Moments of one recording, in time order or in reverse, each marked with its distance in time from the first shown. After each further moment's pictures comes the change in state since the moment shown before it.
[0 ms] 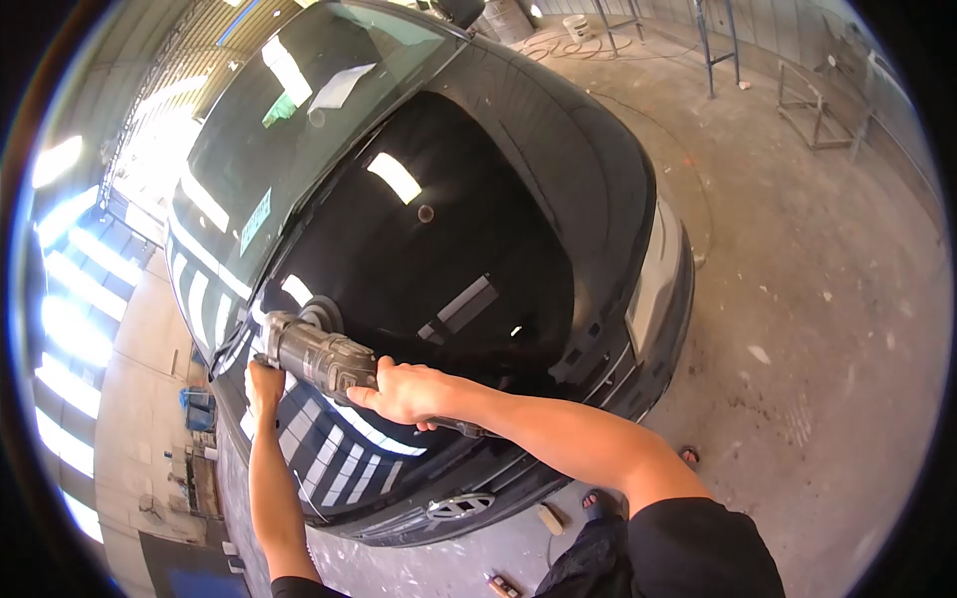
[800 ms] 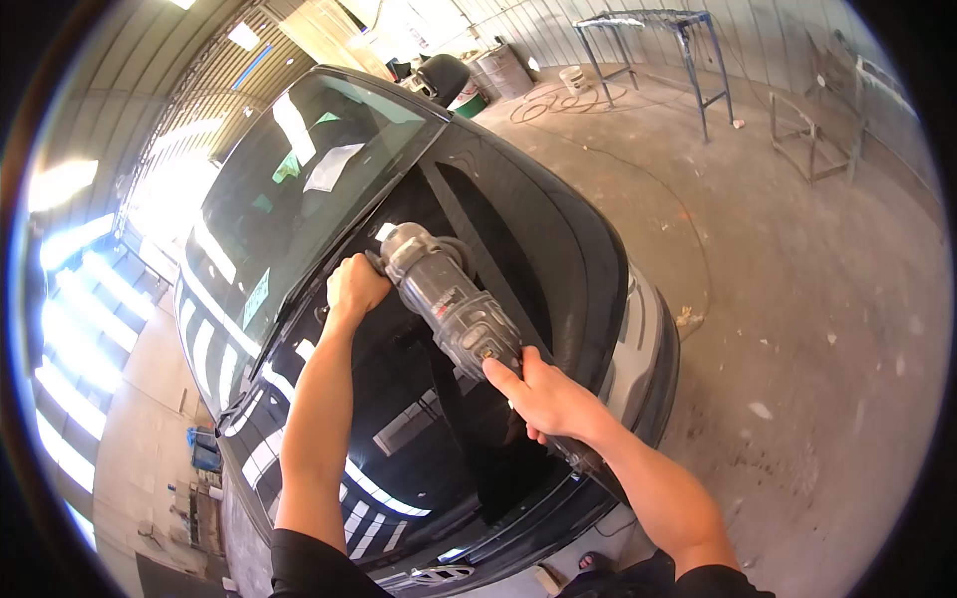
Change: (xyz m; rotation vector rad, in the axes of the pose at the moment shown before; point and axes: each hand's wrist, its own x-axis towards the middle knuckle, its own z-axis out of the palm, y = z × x) left_hand 0.034 0.408 -0.011 0.018 -0.060 0.587; right_hand -0.129 0.113 -0.167 0.409 0.509 0.038
